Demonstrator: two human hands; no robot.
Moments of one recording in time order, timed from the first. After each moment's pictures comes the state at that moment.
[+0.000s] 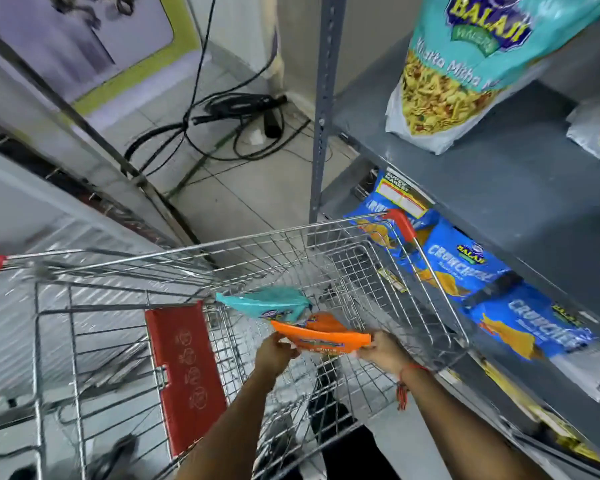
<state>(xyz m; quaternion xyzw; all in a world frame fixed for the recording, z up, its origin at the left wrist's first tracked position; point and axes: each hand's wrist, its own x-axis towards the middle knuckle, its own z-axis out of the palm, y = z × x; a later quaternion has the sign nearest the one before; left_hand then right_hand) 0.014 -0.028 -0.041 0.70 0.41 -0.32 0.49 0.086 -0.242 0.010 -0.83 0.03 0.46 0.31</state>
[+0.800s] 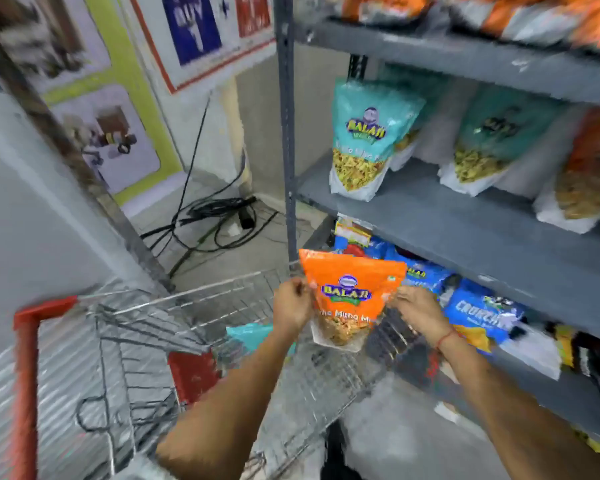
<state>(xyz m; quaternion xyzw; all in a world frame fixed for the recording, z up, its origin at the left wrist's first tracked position) 0.047 -0.048 0.136 0.82 0.17 -0.01 0.54 0.065 -0.291 0.135 -0.88 0.05 0.11 0.45</state>
